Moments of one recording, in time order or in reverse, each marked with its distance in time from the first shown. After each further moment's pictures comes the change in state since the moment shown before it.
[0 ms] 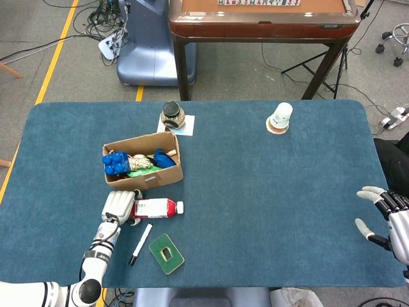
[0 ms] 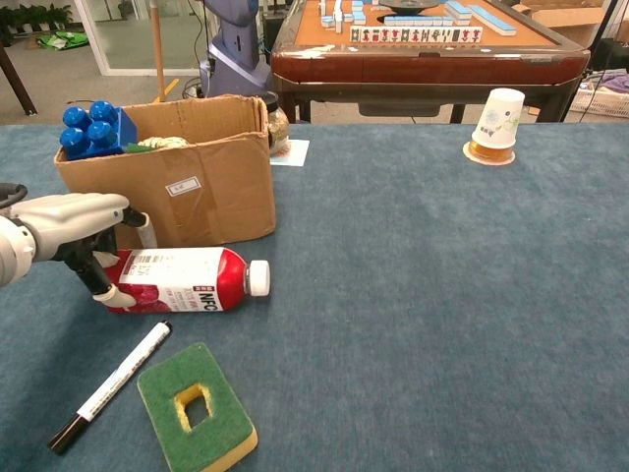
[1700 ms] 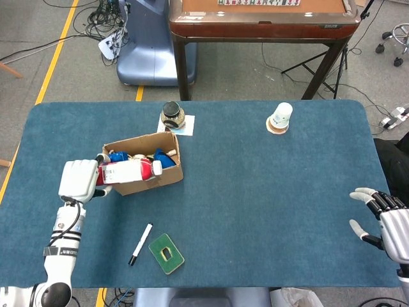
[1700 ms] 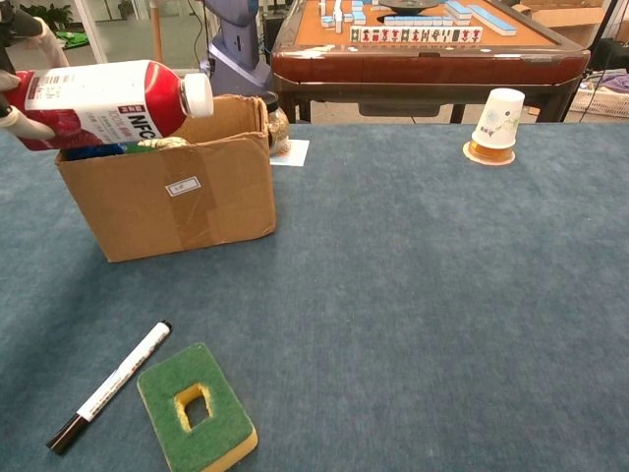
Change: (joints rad) left arm 0.014 0.323 -0.157 -0.326 0.058 0.224 0.067; right arm 0.013 -0.011 -0.006 -0.003 -0.001 -0.040 -0.028
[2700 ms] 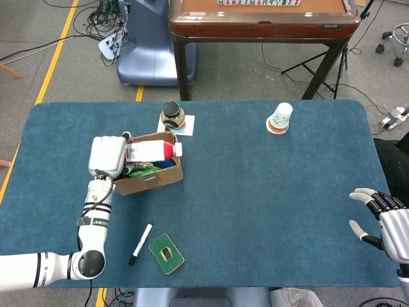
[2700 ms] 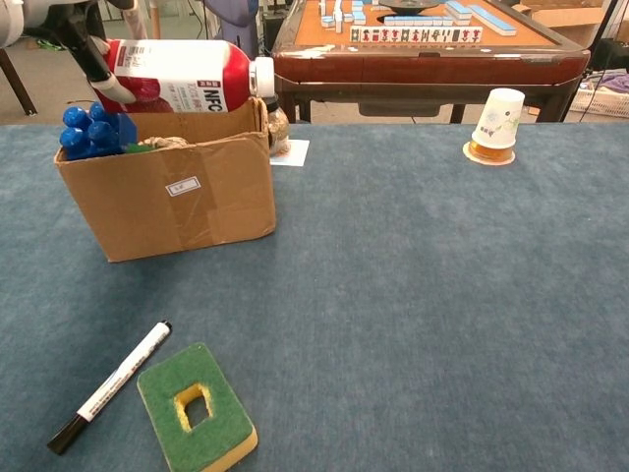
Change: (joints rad) left arm -0.267 -0.135 -0.081 0.180 -0.212 -0.002 0.159; right arm 0.002 0.004 -0.003 -0.001 -0.001 -0.004 0.006
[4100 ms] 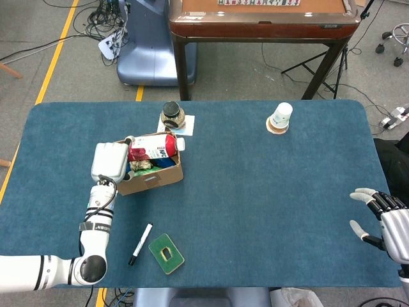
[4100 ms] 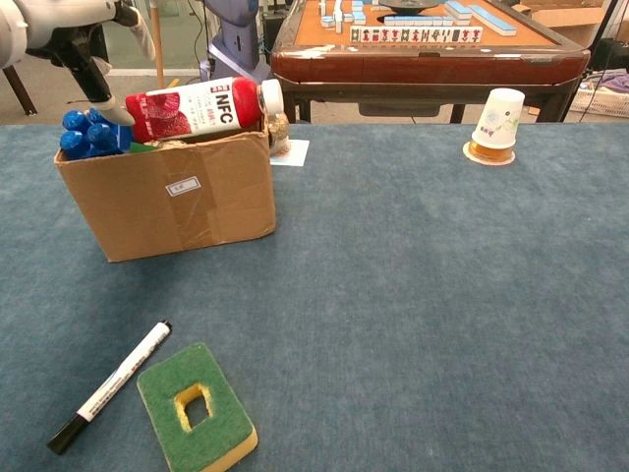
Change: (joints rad) left arm -0.013 0.011 0.049 -0.066 -0.031 0.042 0.011; right arm 0.000 0.009 -0.001 0.000 -0.001 0.002 0.020
